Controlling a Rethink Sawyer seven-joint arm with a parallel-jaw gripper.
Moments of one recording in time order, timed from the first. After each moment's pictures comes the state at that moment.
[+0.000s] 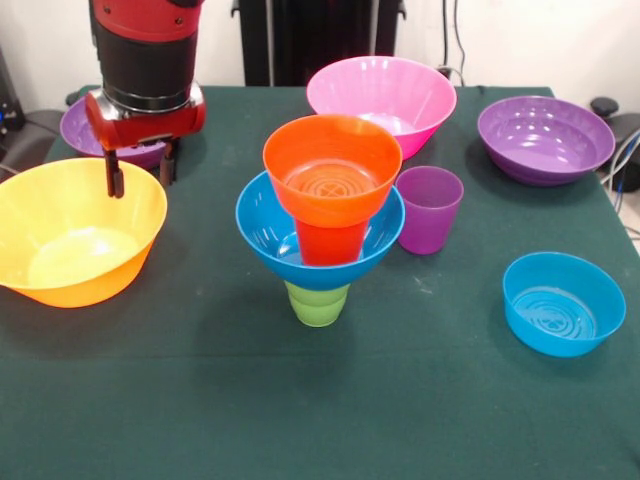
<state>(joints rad) -0.68 -0.57 0.38 1.46 -0.71 0.81 1.23</state>
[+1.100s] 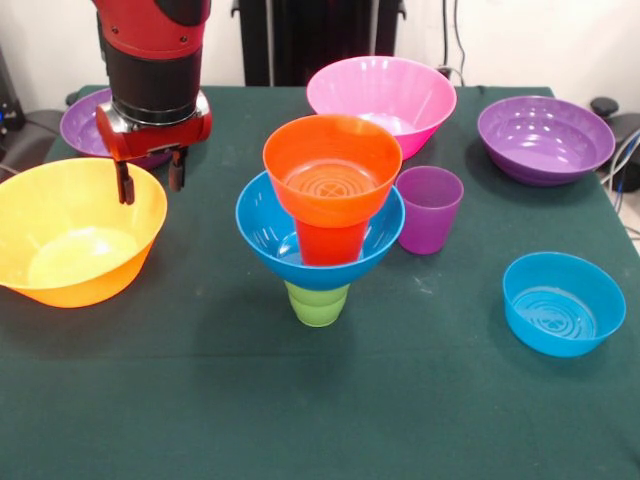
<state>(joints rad) -0.69 -0.54 0.38 1.46 -0.72 0.81 1.23</state>
